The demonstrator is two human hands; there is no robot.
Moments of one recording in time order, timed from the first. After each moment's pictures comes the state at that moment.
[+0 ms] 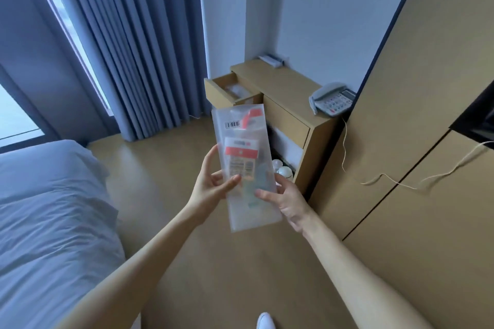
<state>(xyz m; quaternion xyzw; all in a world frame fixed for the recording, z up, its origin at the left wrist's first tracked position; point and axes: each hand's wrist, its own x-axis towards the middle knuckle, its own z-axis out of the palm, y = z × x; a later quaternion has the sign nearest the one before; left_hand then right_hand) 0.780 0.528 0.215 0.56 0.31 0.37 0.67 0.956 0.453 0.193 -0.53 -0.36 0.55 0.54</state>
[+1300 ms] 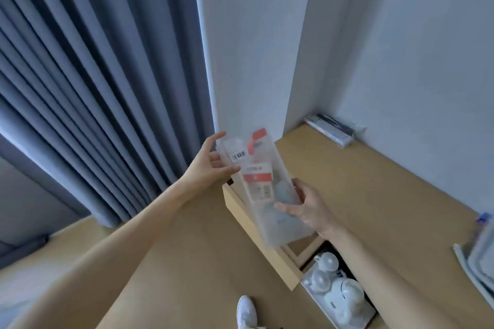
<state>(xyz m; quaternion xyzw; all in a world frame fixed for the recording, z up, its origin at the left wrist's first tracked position) 0.926 1.319 0.216 0.69 0.35 0.25 0.58 1.129 1.160 0.170 -0.62 -0.43 0.45 0.49</state>
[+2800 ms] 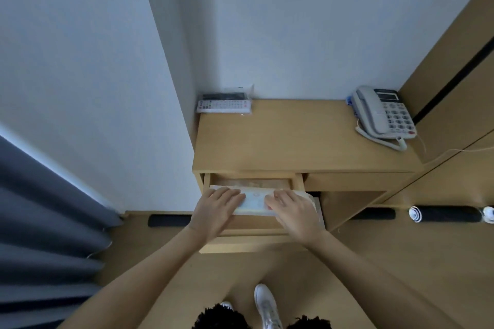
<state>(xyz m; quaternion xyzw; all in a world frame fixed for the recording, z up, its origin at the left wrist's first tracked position) 1.037 1.434 0.082 0.96 -0.25 0.09 0.07 1.070 1.205 0.085 -0.90 -0.36 -0.21 0.10</state>
